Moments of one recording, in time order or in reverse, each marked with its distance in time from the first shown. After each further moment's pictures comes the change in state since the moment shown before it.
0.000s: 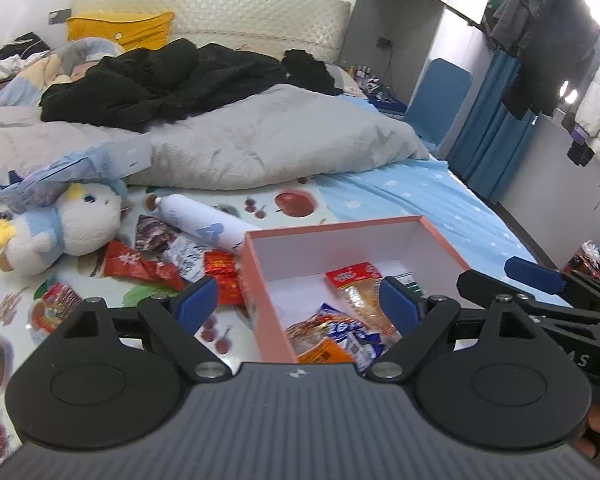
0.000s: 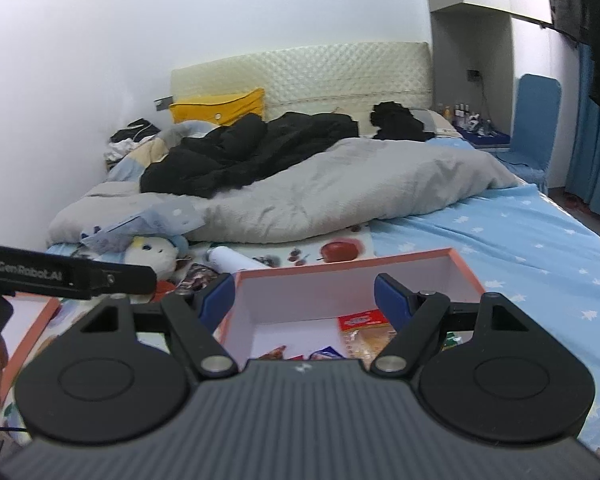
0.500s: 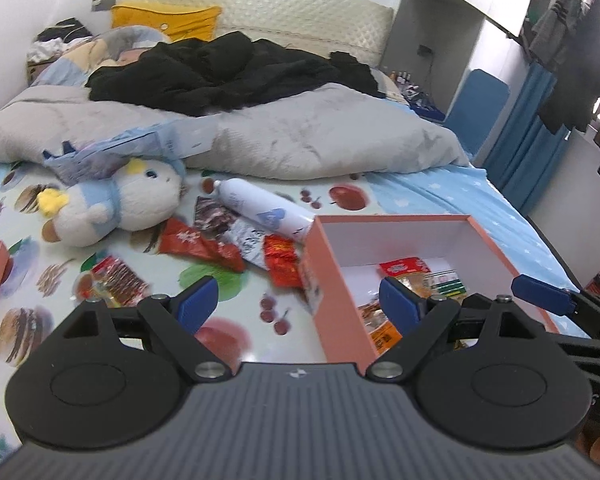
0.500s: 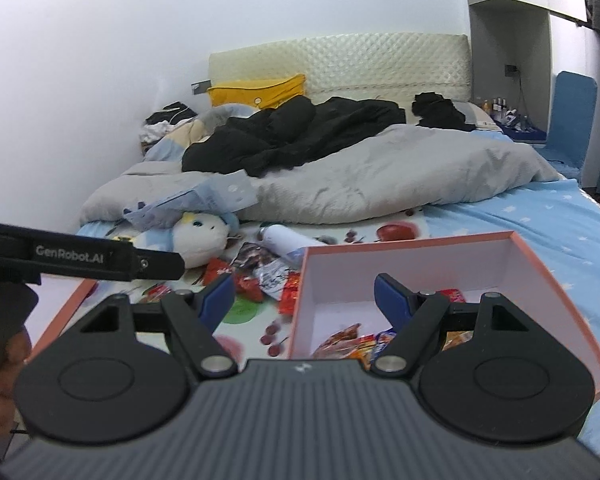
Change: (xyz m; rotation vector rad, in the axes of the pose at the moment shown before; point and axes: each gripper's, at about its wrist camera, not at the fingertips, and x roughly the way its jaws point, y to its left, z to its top) left arm -0.020 0.057 -0.028 -0.073 -0.009 0.093; right arm 0.008 0.060 -0.023 -0.029 0.029 0.082
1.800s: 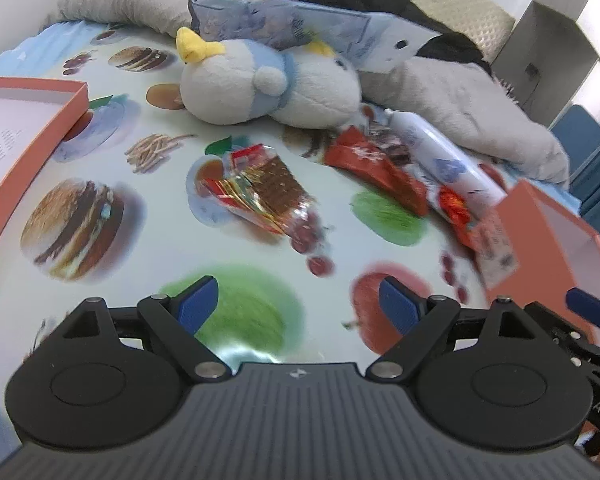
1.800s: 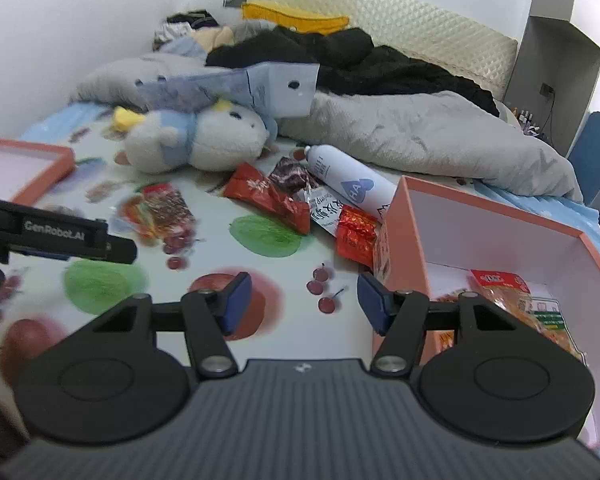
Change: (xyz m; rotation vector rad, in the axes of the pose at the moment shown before) left arm 0.101 0.199 -0.088 -0.291 0.098 0.150; right arm 0.129 0.116 -0.068 -0.296 0.171 -0.125
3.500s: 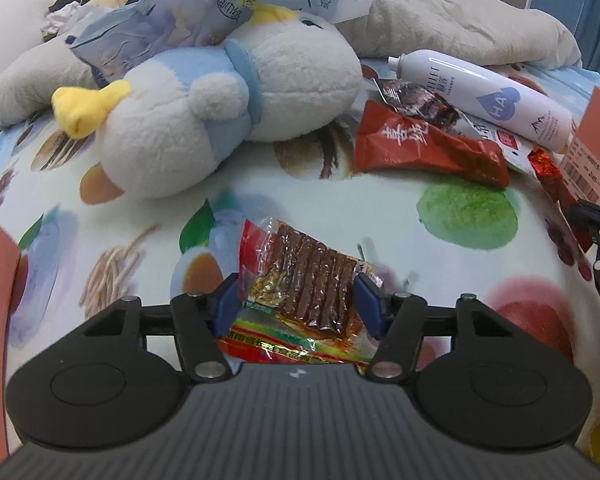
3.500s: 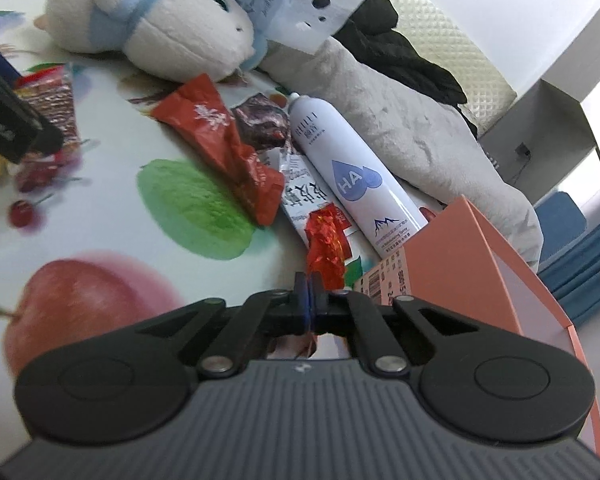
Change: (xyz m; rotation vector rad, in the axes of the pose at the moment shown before) left arm 0.114 -0.003 0.052 0.420 0.042 0.093; right arm 0.130 0.033 -0.003 -0.325 0.093 -0.230
